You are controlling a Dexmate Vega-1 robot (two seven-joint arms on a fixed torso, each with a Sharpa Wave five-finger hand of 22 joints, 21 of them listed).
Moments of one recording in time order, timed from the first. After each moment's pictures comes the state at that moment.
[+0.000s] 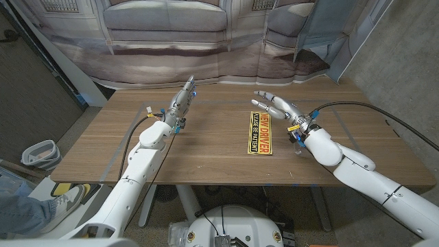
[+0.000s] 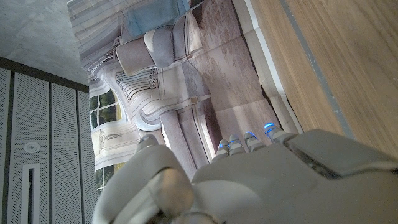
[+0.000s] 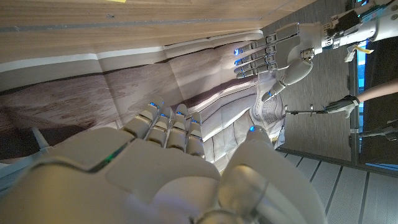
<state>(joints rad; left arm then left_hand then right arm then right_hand) 0.96 0.28 0.11 -1.52 -0.31 -0.11 -0.18 0.35 0.01 0.00 0.08 0.37 -0.16 0.02 0.19 0.18 -0.14 -0.04 0.20 0.18 -0.17 -0.01 0.19 0.18 -0.17 -0.03 0.21 0.18 -1.09 -0.82 -0.41 -1.91 -0.25 0.13 -0.22 0.27 0.06 0.08 -0.05 0.24 0.21 -0.02 0.19 0.19 0.23 0.03 0.22 0.18 0.12 -0.01 0.19 0.18 0.19 -0.04 0.21 0.18</state>
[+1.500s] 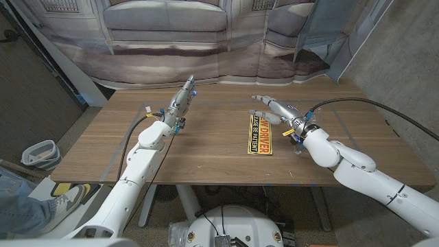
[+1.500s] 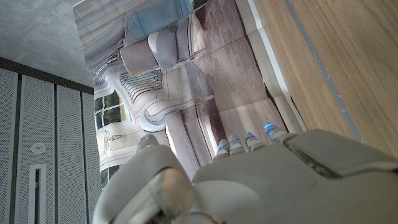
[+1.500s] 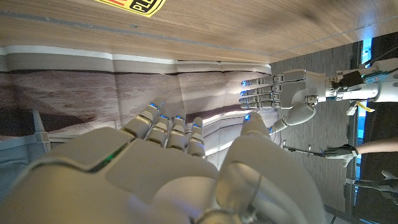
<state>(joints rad) 0.98 0.28 0.11 -1.55 -0.31 -0.11 -0.18 0.35 0.01 -0.01 0.08 0.37 -0.16 0.02 0.19 0.18 -0.14 -0.05 0.20 0.18 -0.17 -0.01 0.19 0.18 -0.17 -0.03 0.21 0.18 -1.09 -0.88 -0.45 -2.01 -0.41 -0.04 -0.18 0.41 0.08 0.13 -0.12 0.24 0.16 -0.08 0.19 0.19 0.16 0.01 0.20 0.19 0.07 0.02 0.18 0.18 0.18 -0.03 0.20 0.18</state>
